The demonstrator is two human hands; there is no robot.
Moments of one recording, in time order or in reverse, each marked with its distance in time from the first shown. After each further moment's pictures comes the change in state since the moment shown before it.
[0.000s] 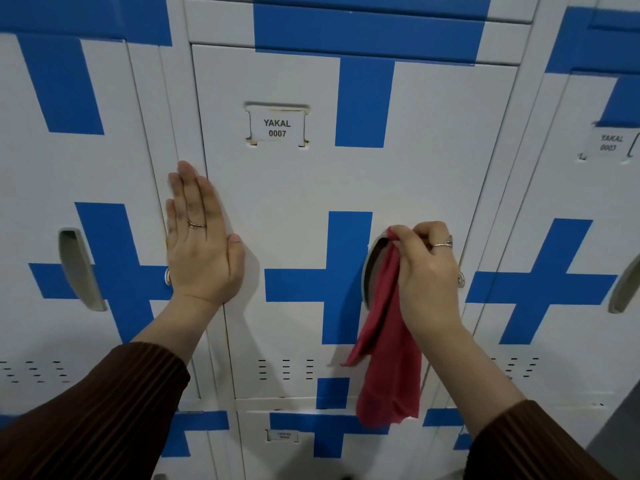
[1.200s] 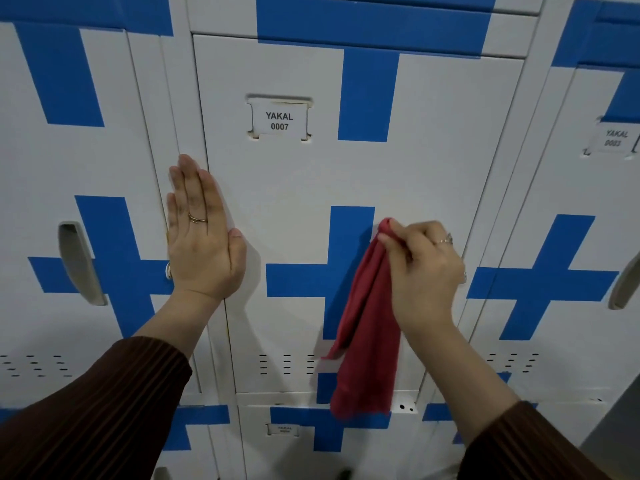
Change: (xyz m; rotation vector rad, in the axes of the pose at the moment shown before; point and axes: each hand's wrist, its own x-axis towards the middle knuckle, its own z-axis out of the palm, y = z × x) left_hand 0.000 0.001 0.000 0.008 0.009 -0.002; right_hand -0.006 0.002 0.012 -0.386 0.253 -0.551
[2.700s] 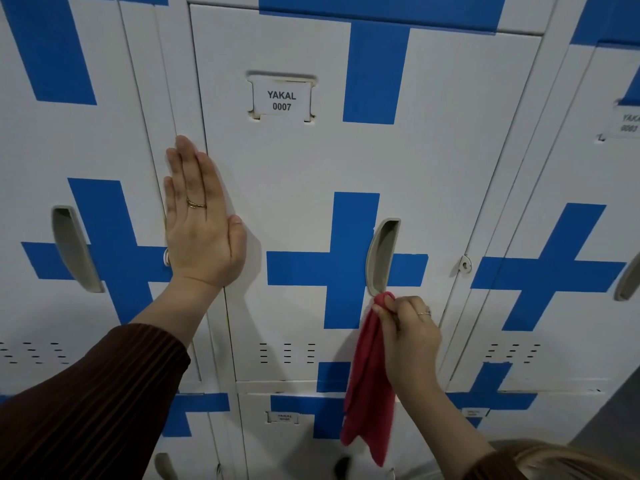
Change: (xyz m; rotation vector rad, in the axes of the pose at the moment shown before) left_hand 0.000 0.001 -0.001 0.010 -0.011 -0.007; right_hand -0.098 0.038 0.005 -0.109 -0.236 0.270
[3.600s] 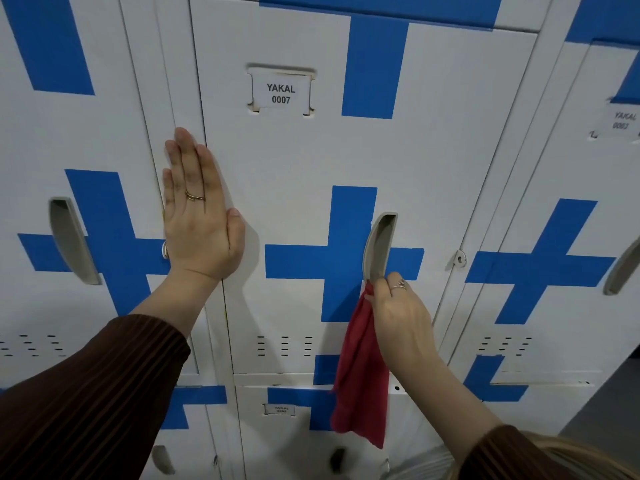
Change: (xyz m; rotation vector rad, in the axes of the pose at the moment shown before) left_hand 0.000 0.001 -0.002 -0.035 -0.011 0.000; right_hand 0.022 -0.014 -0.007 -0.364 -0.112 -0.379
